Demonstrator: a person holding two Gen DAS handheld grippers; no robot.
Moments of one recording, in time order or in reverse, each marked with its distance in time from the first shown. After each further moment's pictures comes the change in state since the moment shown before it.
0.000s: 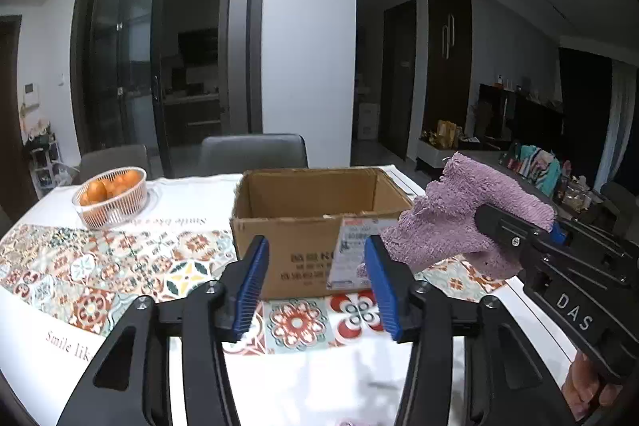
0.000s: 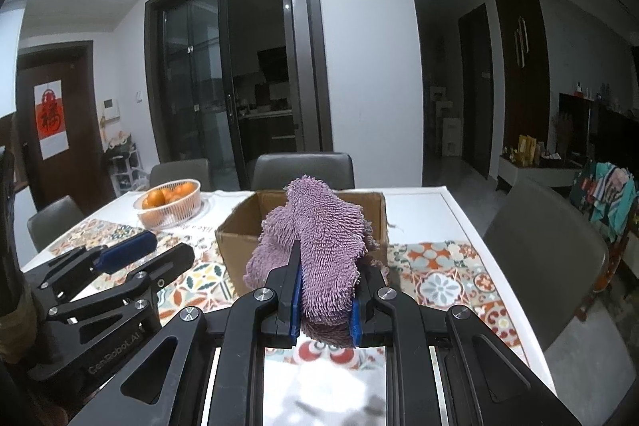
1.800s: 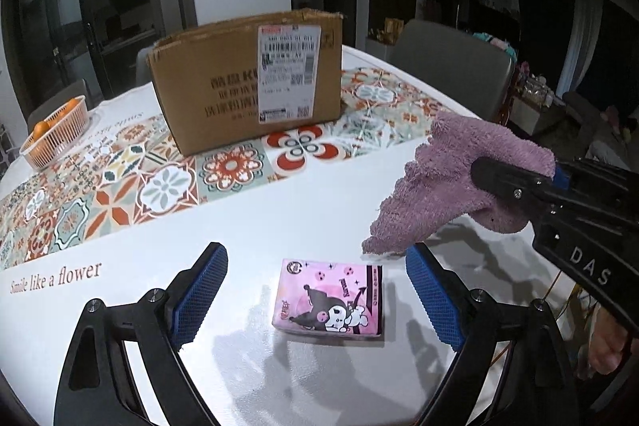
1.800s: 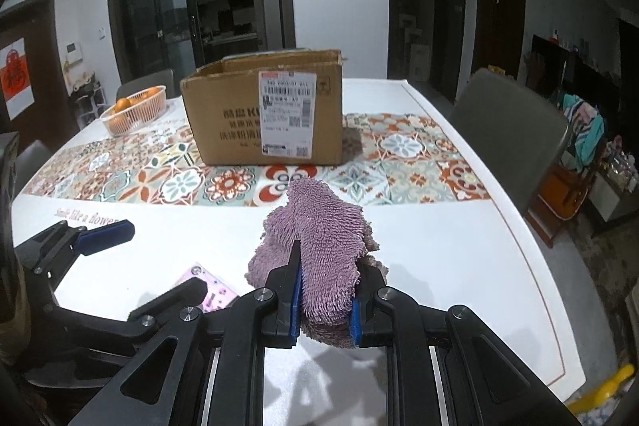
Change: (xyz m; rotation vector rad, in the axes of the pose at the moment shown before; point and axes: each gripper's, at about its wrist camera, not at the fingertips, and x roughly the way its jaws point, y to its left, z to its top) left arm 0.010 -0.034 -0.129 0.159 0.339 -0.157; right arm -0.026 -0.015 -0.129 0.030 0.294 -0.129
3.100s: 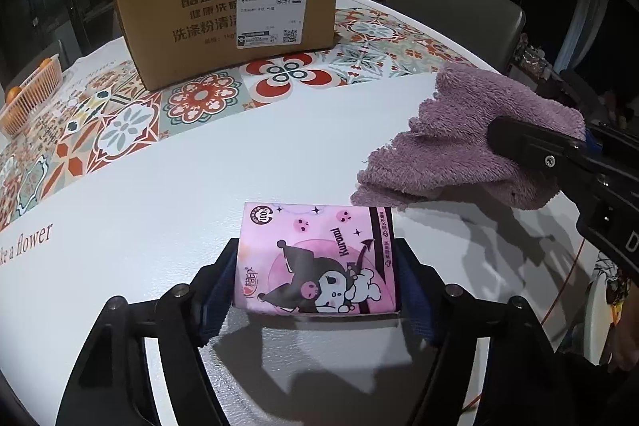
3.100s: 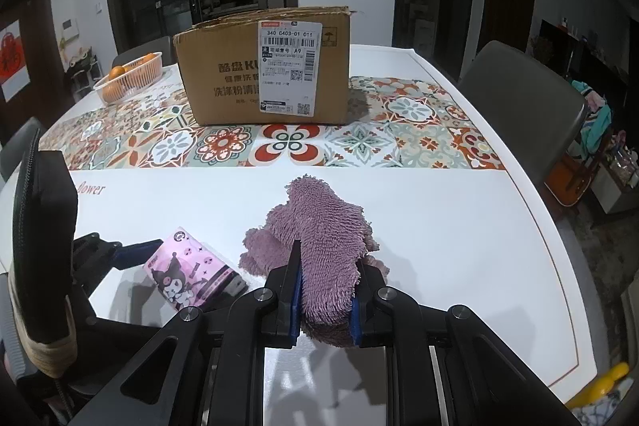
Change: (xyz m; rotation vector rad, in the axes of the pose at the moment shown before) left arm 0.051 0.000 -0.026 -0.012 0.158 -0.044; right arm 0.026 0.004 -0.014 -0.027 0.095 -0.003
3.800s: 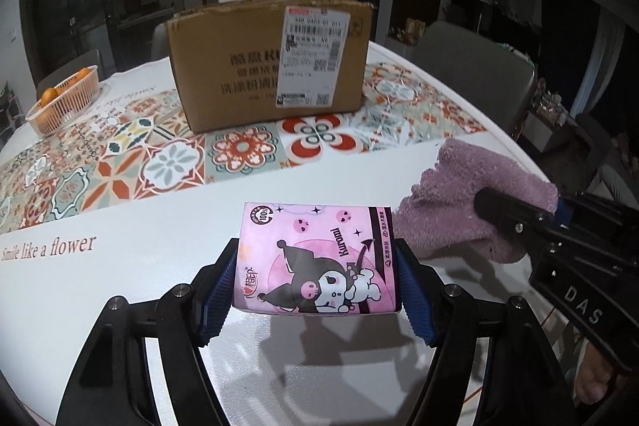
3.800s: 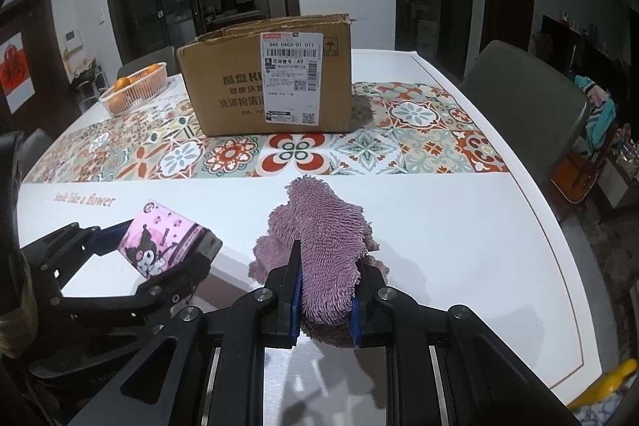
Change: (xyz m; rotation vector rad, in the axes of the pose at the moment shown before) left arm -0.048 0.009 0.020 -0.098 -0.143 0.056; right arm -0.010 -0.002 0.007 0.027 -0.024 0.038
